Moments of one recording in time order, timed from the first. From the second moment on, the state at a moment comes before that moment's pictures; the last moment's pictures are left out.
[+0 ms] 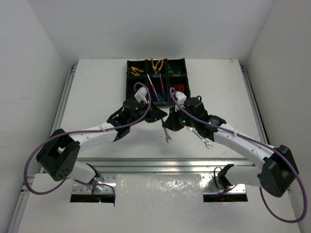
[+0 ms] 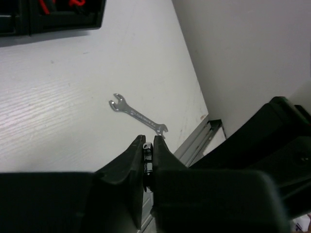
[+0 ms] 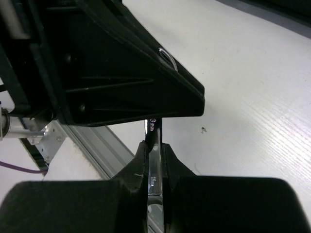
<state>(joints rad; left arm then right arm) -0.65 1.41 0.72 0.42 0.23 -0.85 0.67 1.23 0.79 -0.14 -0.26 0.35</state>
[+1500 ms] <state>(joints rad) -0.21 2.13 1.69 -0.20 -0.12 -0.67 0.45 1.16 0.68 -0.43 0.23 0.21</state>
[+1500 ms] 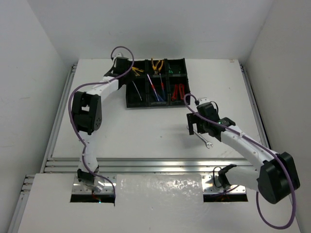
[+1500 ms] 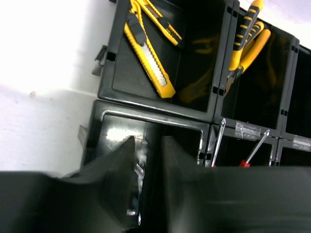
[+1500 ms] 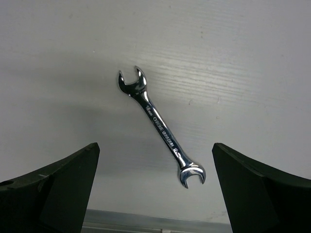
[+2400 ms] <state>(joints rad) -0.24 1.27 1.09 -0.04 -0.02 -0.68 0.31 1.72 0.90 -0.58 -0.01 0.02</state>
